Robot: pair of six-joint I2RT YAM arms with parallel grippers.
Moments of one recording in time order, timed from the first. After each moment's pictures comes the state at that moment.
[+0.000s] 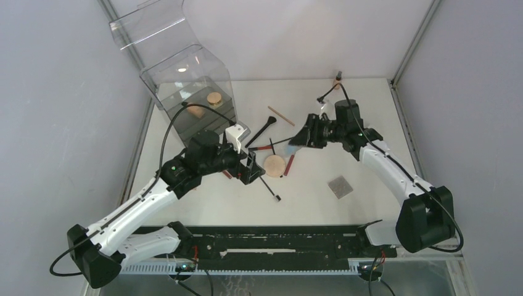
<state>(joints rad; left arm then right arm) -0.72 0.98 0.91 -0.40 0.25 -0.17 0.29 1.34 1.04 -0.33 -0.63 0.52</state>
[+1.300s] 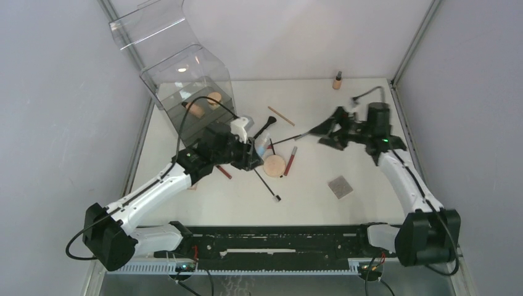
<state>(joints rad) -0.70 1.18 0.94 -0.34 0.30 -0.28 0.17 1.26 0.96 -0.30 -0.84 0.73</state>
